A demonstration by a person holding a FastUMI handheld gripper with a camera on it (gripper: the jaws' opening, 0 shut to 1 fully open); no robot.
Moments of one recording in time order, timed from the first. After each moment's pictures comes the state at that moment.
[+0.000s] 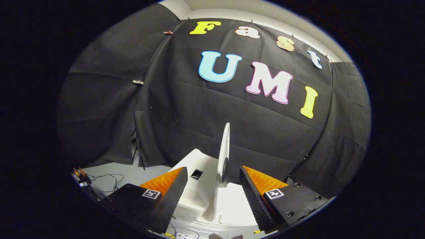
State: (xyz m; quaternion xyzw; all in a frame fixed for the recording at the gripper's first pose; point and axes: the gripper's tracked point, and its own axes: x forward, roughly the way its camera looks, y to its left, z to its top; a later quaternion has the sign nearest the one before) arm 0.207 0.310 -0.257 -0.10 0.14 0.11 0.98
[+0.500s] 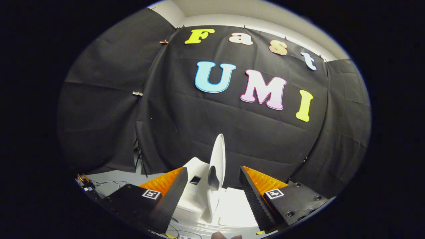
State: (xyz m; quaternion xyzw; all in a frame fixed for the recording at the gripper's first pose) arm 0.193 0.289 -0.211 -0.08 0.11 0.11 0.98
